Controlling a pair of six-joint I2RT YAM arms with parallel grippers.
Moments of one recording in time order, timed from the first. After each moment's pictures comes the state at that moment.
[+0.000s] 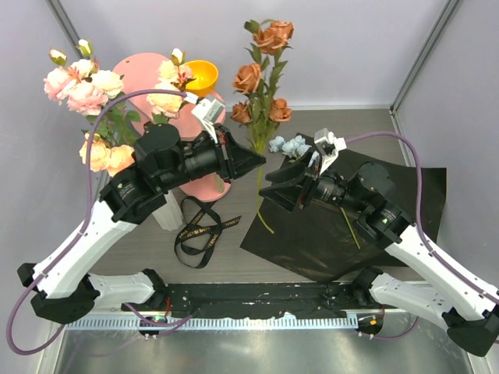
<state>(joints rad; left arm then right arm) -0.87 1.17 1.56 -0.43 0.26 -0.51 0.73 0.88 0.95 0.14 -0.55 0.50</state>
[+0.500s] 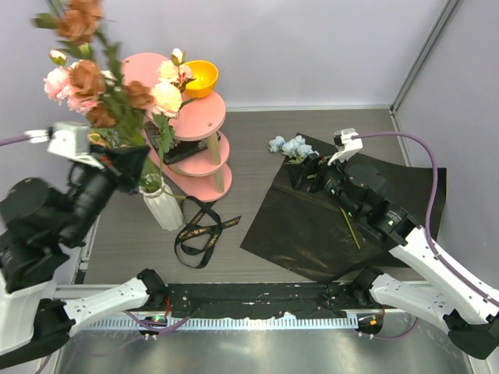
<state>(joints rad) -0.87 0.83 1.63 -0.75 -0.41 -0.20 0.74 0.84 0.96 -0.21 0.21 0.38</state>
